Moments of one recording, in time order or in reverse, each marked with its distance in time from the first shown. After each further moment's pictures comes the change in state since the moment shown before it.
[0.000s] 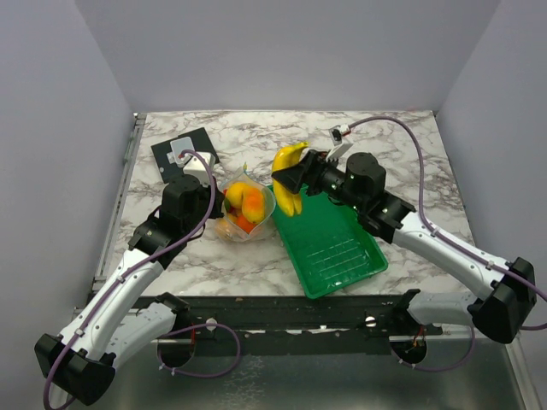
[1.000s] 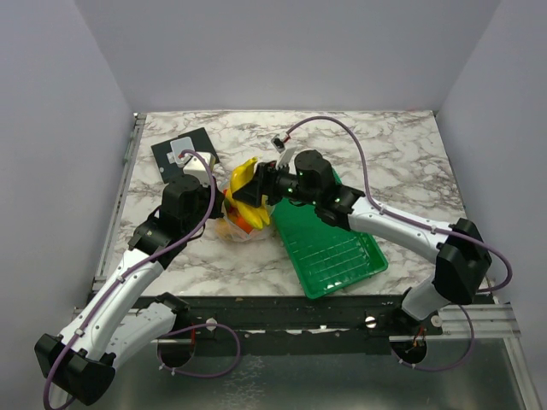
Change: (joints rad) left arm 0.000 0.000 0.000 0.000 0.000 0.000; right arm 0.122 0.341 0.183 0.060 -0.182 -0.067
